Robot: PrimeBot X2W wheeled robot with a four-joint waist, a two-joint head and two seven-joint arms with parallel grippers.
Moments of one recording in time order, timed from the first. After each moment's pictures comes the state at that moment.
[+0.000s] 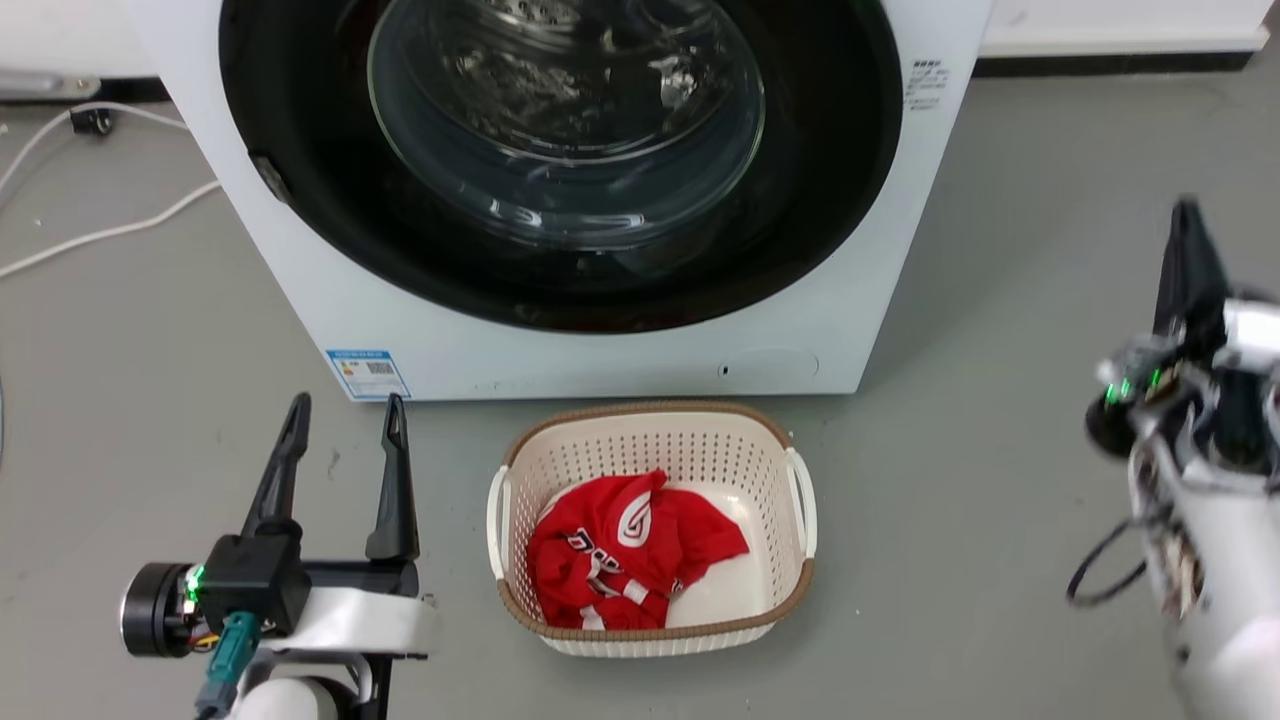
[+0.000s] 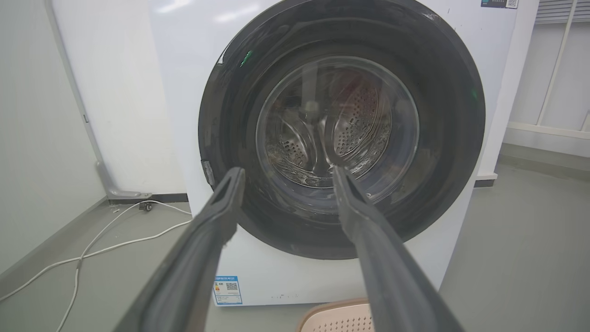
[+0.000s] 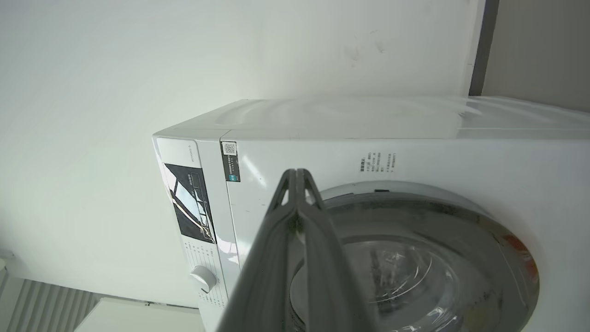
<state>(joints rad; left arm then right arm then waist) -0.05 0.06 0.01 -0.01 -0.04 -0.03 -0.26 -0.54 -0.14 -0.06 0.52 1.72 0.13 -0.19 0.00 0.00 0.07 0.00</state>
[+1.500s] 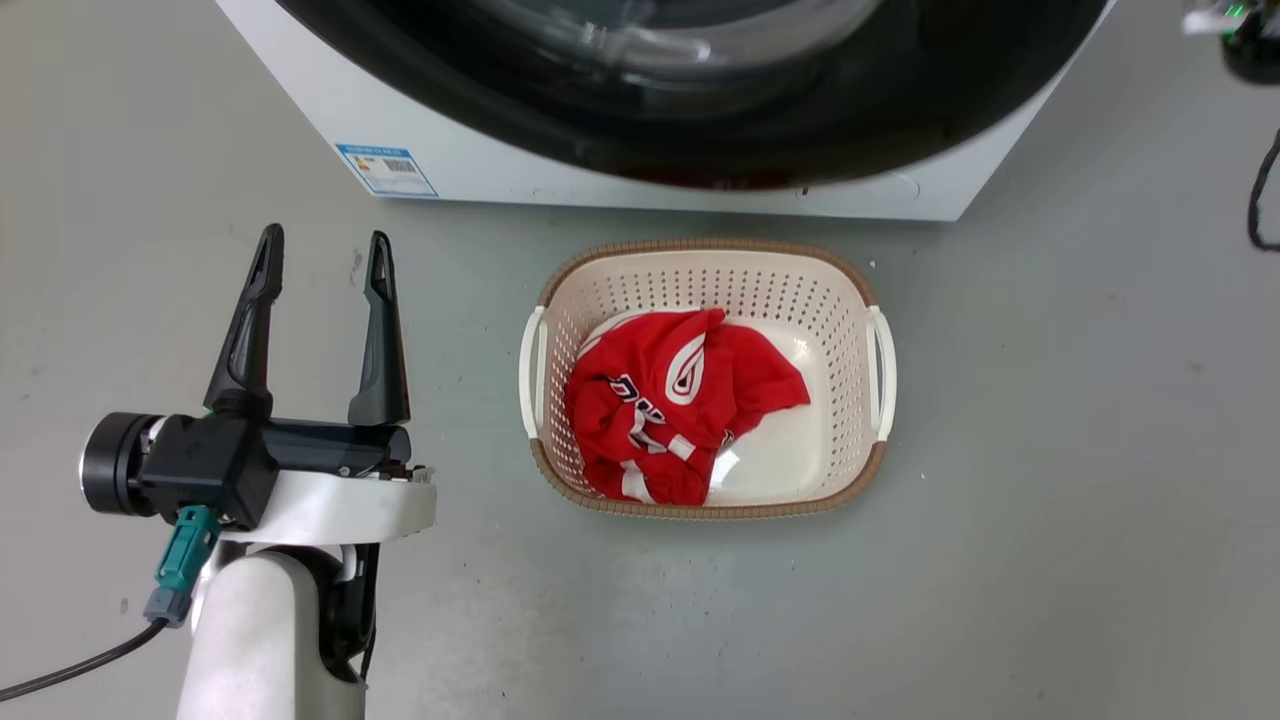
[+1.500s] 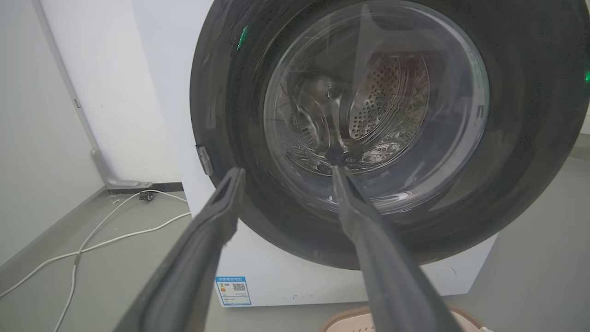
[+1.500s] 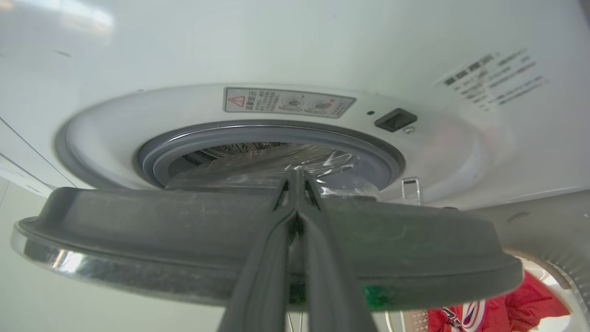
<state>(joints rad) -0.27 0.05 0.03 -0.06 -0.04 -0.10 -0.26 -1.50 -0.25 0.31 1.29 1.43 0.13 0.46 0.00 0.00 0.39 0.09</state>
